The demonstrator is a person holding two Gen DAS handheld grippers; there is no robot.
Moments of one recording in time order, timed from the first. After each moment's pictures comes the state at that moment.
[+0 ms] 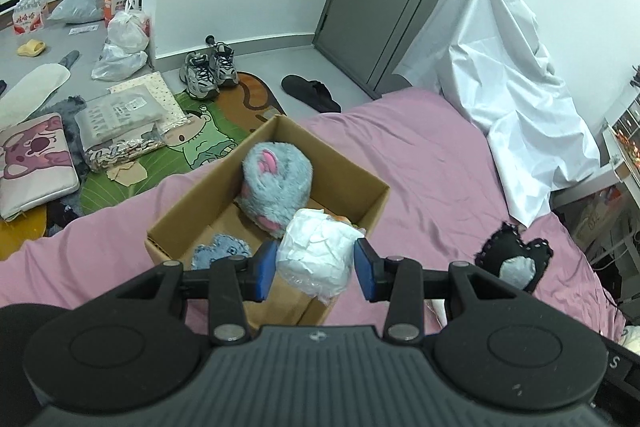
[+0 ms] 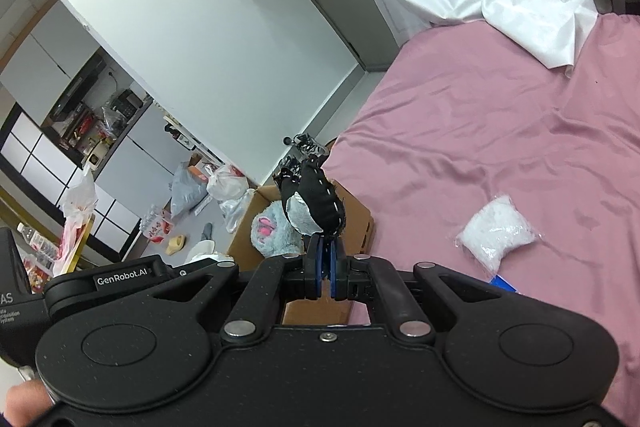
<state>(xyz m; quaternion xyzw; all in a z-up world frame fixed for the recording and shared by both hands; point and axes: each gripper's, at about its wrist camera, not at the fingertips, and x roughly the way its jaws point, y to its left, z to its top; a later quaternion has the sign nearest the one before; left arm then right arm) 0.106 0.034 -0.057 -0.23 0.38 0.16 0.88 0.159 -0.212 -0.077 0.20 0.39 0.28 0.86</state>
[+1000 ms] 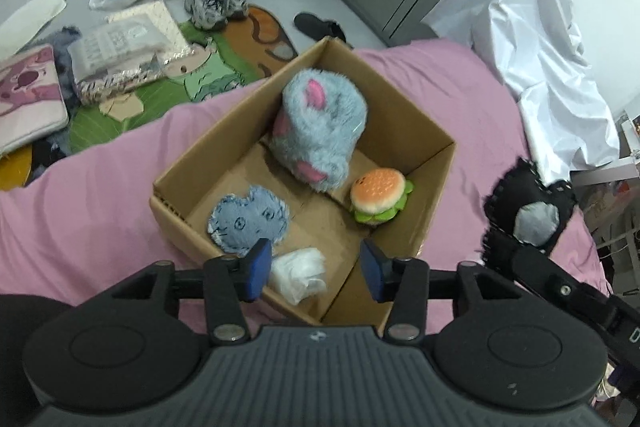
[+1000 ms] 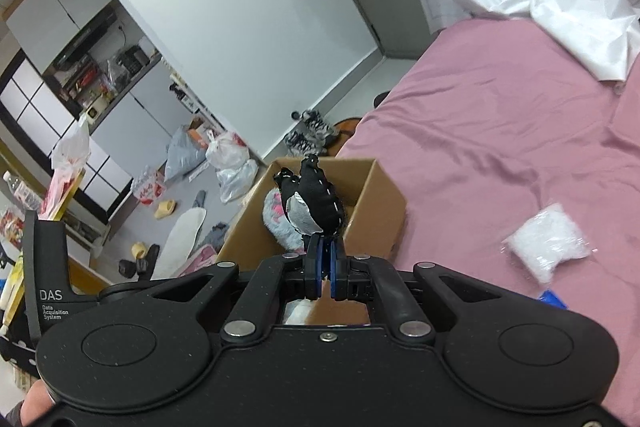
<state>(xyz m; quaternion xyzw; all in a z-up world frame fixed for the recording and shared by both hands) 0.117 0.082 -0.126 -0.29 0.46 0.14 0.83 0.163 -0.144 -0.086 0.13 0.40 0.30 0.85</state>
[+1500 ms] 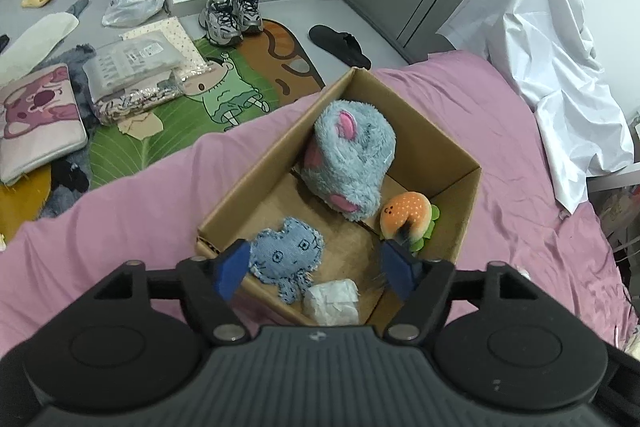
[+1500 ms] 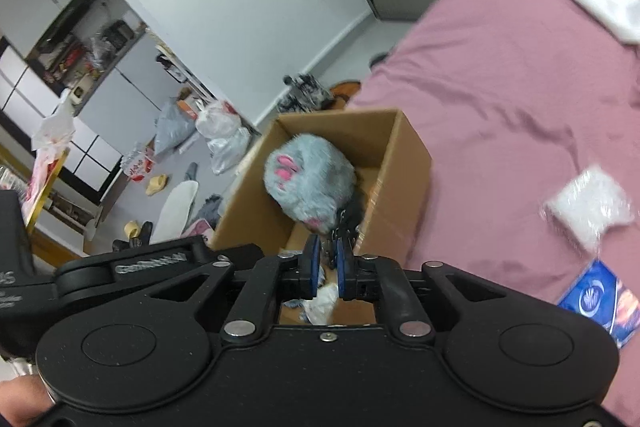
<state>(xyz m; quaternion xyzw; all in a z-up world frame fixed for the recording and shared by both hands) 0.119 0.102 -0.112 -0.26 0.45 0.16 0.84 0.167 -0.107 -0.105 0.13 0.46 0.28 0.83</state>
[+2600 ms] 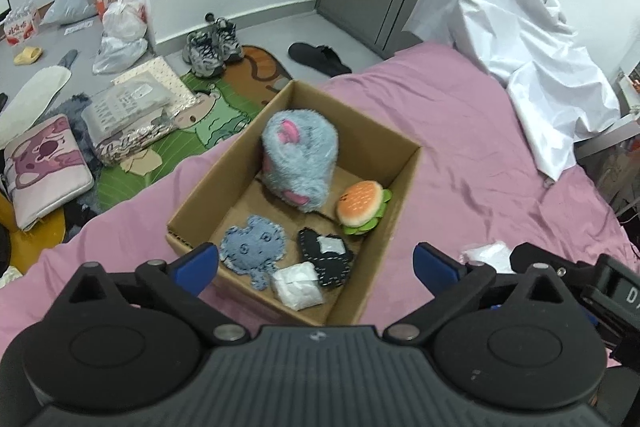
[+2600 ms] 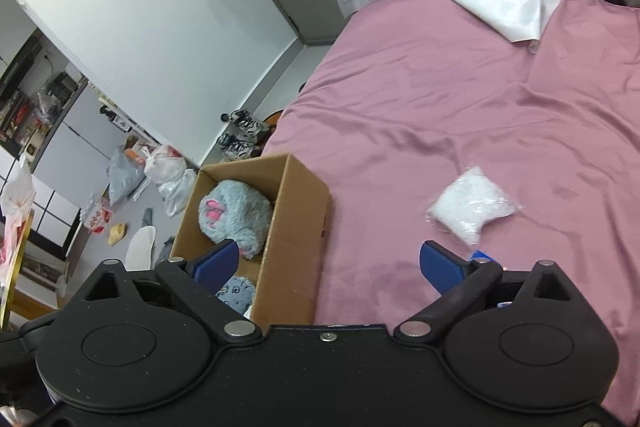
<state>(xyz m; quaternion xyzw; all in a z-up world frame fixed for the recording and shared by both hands) 0.114 0.041 -0.072 -0.18 0.44 0.15 0.86 0.163 -0.181 -0.080 0.16 0.45 0.18 0.86</state>
